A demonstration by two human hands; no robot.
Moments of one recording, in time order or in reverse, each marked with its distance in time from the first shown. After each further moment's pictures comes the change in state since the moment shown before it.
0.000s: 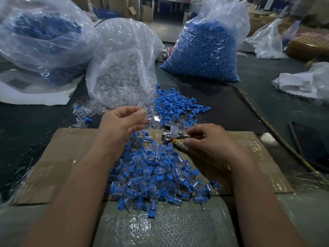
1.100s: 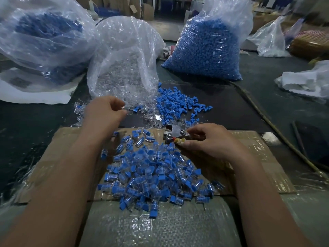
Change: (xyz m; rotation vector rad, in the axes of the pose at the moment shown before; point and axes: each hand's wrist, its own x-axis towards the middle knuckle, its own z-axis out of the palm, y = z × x) left_hand 0.034 0.000 -0.029 0.909 0.247 0.160; right_hand 0.000 0.003 -0.001 -0.017 -0.037 0.027
